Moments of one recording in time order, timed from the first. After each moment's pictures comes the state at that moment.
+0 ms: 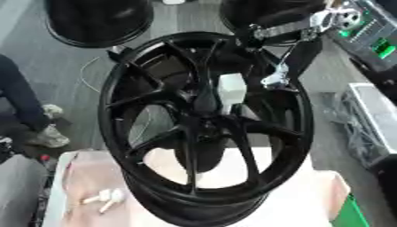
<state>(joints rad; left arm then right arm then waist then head) -0.13 0.11 0.27 -1.77 -0.04 0.06 -0.69 -0.83 -0.77 0.43 -1.51 0.10 -0.27 0.90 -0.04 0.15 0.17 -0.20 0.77</state>
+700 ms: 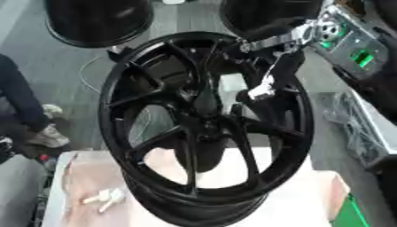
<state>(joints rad) -0.13 0.11 0.27 -1.77 -0.04 0.07 -0.69 -0.84 -0.74 0.49 -1.50 0.14 -0.28 0.89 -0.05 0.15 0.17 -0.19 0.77</state>
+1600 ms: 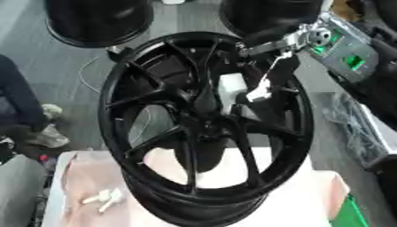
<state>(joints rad) -0.13 0.11 0.27 -1.77 -0.04 0.07 -0.69 -0.84 -0.73 0.50 -1.44 0.21 -0.30 0.88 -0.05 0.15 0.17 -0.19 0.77</state>
